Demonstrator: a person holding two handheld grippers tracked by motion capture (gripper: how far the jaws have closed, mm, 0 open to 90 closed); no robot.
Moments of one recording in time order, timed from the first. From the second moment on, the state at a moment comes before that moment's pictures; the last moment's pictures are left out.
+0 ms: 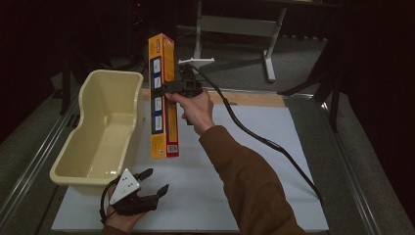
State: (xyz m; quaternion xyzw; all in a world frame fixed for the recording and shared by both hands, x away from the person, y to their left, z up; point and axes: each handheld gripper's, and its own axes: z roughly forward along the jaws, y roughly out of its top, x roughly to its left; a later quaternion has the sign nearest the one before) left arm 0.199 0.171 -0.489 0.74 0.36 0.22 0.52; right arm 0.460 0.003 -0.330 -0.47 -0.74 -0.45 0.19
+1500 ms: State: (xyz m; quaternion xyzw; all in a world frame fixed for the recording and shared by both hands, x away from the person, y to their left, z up) left arm 0.195 0.170 -0.487 0.74 0.35 0.22 0.53; right arm 0.446 0.069 -0.358 -0.50 -0.66 -0.49 0.28
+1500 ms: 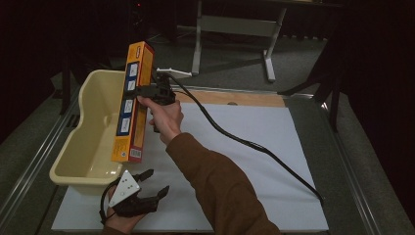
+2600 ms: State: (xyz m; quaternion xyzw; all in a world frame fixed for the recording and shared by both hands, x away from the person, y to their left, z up) left arm 0.195 0.171 -0.486 0.74 0.35 0.21 0.53; right arm 0.440 0.115 -0.389 -0.53 -0.63 -0.47 0.33
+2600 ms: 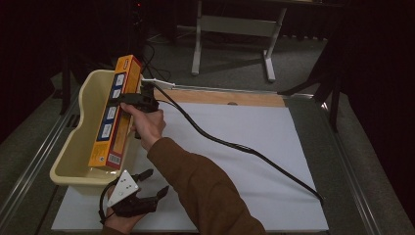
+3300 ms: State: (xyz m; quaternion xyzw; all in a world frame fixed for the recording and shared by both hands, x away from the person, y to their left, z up) left arm 0.194 0.173 -0.486 0.74 0.35 0.21 0.54; right arm 0.431 0.135 -0.407 -0.55 -0.65 -0.42 0.32
